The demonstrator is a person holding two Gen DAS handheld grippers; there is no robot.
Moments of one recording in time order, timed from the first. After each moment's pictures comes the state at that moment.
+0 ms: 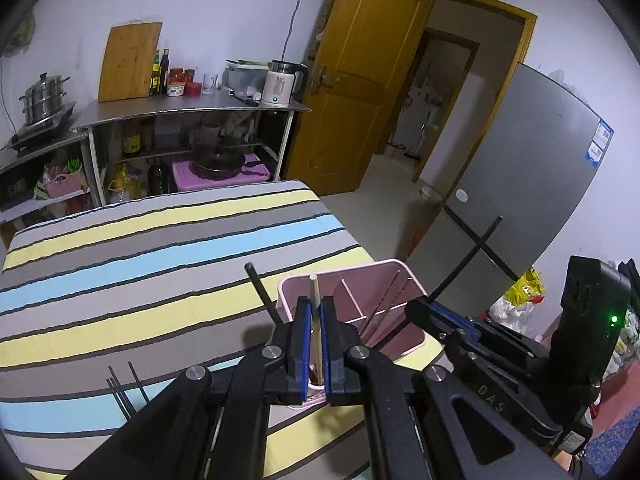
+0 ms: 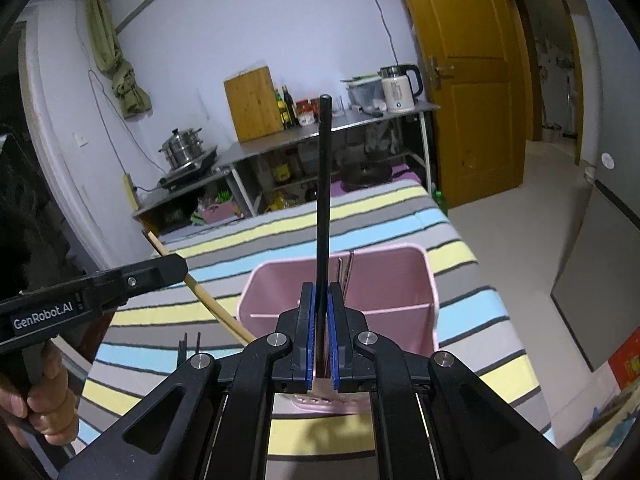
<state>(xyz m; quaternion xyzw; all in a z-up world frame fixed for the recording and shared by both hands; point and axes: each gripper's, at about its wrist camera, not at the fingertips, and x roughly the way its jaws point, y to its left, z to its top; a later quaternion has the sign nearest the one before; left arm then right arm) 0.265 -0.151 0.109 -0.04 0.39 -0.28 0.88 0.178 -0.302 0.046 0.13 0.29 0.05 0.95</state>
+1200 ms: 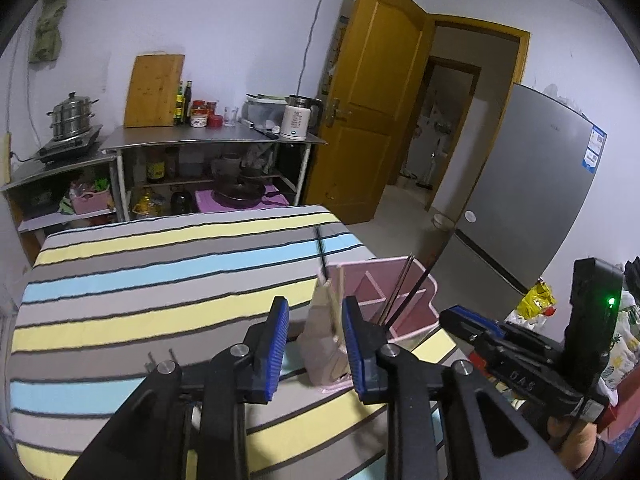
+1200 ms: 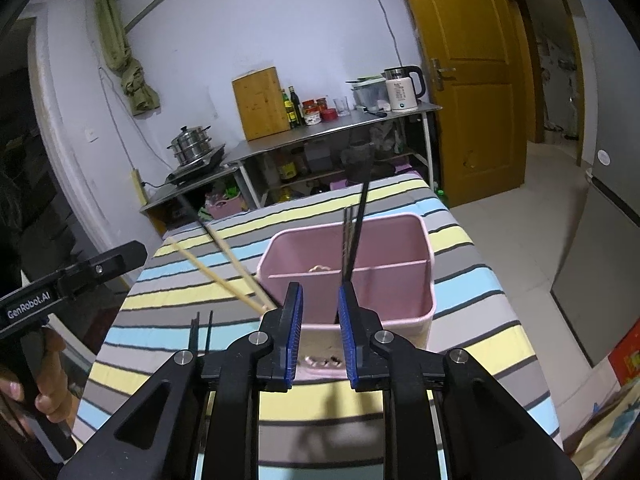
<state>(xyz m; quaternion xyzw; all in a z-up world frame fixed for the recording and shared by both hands) 0.200 -0.094 0.116 -0.05 0.32 -0.25 0.91 0.133 -0.295 0.048 0.12 0.28 0.06 0.95</state>
